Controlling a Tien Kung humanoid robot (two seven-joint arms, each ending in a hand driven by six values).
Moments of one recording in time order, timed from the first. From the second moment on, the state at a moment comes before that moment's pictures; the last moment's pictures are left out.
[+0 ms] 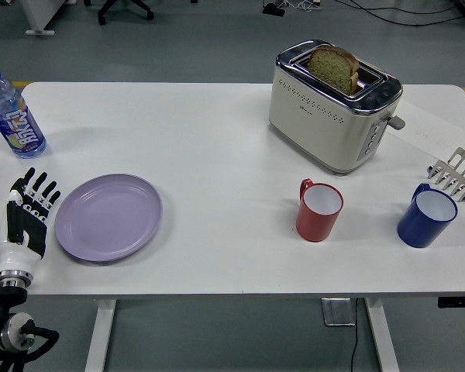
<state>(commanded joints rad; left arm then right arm) -0.06 0.01 -1.61 -1.10 0.93 -0.05 -0.35 0.10 -0.14 1.09 0.18 -1.32 -0.03 -0.11</state>
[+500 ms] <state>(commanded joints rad) -0.07 0.00 -1.58 -1.10 0.92 -0.04 -0.36 0.10 -0.14 1.09 0.18 -1.32 -0.03 -0.11</state>
